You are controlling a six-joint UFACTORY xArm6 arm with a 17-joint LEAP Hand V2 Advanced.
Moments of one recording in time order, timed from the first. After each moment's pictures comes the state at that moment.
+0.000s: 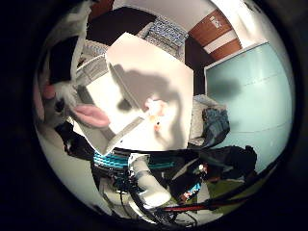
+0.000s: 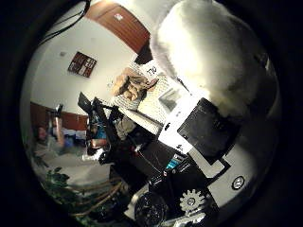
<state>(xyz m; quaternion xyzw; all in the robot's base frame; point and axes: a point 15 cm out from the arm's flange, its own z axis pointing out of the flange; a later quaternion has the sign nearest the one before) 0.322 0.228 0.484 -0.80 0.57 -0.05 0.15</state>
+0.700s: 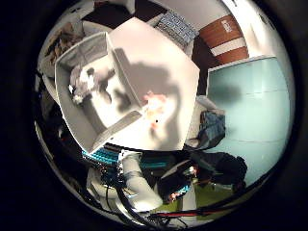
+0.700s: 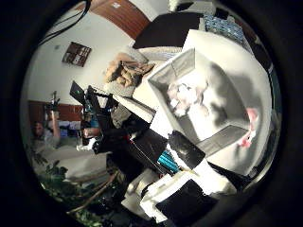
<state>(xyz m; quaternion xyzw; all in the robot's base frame) 0.320 0.205 0.411 -0.84 0.54 -0.03 0.08</state>
